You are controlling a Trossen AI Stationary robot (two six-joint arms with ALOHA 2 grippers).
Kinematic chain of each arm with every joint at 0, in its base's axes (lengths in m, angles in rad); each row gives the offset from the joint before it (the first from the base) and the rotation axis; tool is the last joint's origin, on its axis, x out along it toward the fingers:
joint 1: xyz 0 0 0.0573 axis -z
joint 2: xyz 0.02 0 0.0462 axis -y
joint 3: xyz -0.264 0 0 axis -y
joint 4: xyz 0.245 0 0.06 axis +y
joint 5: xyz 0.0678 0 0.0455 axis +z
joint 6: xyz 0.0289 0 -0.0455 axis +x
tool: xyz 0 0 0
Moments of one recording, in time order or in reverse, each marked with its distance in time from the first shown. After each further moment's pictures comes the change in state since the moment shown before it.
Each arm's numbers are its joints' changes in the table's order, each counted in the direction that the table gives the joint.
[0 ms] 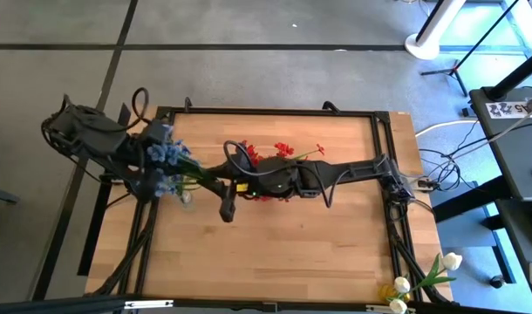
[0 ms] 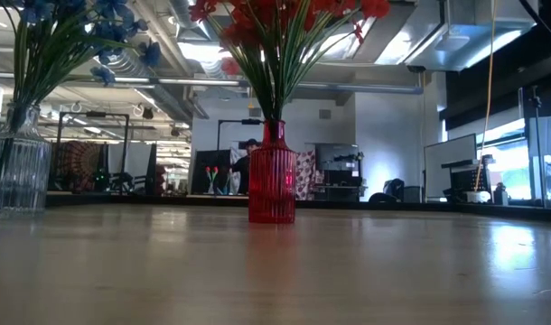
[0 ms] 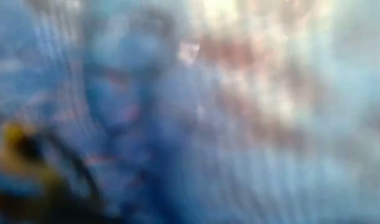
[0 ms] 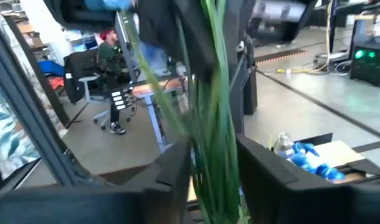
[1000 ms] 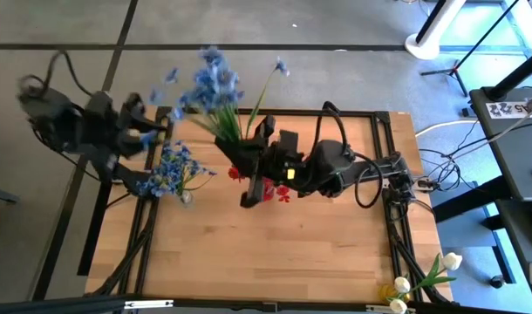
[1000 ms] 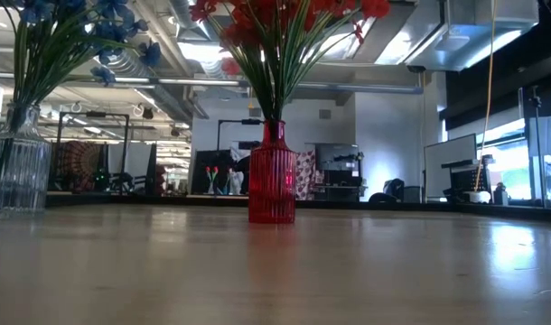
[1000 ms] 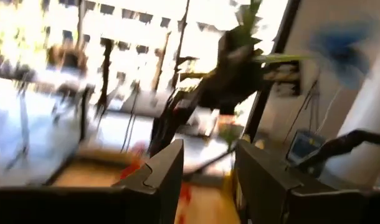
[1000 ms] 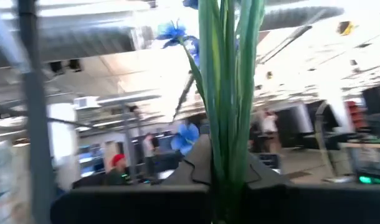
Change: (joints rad) left arm 0.000 0.296 -0.186 -0.346 0.056 0.277; right arm -0.044 0.087 0.015 -0.511 -0.075 -0.225
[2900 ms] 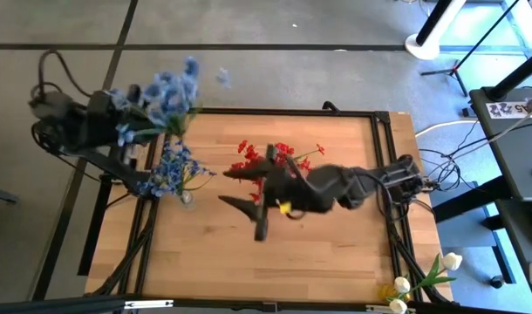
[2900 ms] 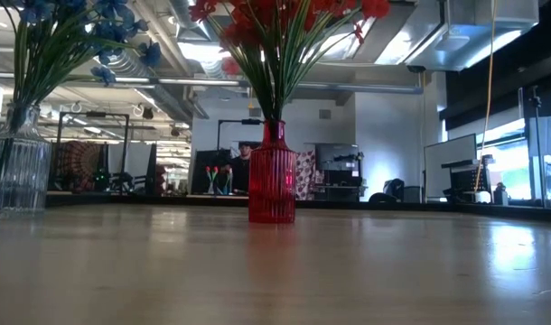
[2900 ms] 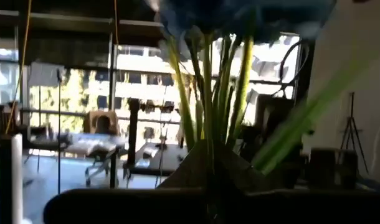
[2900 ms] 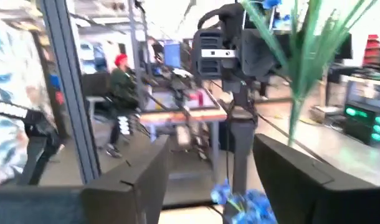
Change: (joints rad) left arm -0.087 -0.012 -0.204 -0.488 0.023 0.244; right arm -0.080 0.052 -0.001 0.497 -0.038 0.031
